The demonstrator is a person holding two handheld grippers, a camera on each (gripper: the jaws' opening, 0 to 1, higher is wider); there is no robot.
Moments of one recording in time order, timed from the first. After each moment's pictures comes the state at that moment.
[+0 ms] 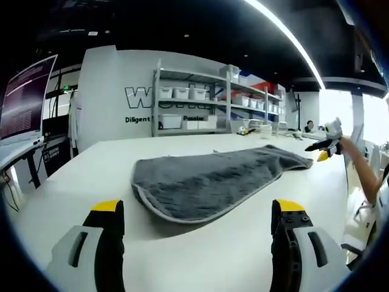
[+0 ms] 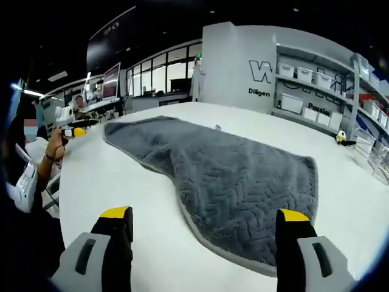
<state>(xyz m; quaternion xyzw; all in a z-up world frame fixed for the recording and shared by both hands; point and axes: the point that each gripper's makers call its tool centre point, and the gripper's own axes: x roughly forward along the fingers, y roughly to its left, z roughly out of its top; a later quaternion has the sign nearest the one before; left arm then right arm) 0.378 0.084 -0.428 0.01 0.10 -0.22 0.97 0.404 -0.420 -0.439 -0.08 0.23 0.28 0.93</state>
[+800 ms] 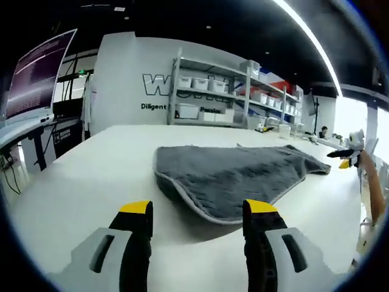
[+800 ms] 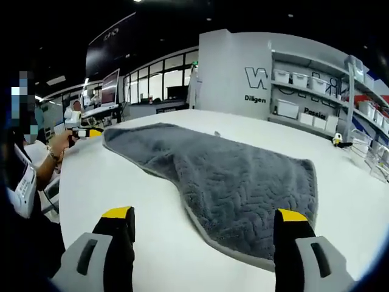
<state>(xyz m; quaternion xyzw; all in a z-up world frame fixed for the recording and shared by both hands) 0.421 0.124 -0.450 -0.03 0.14 -0.17 0.97 0.398 -0.413 -0.435 -0.07 0.21 0.27 0.94</state>
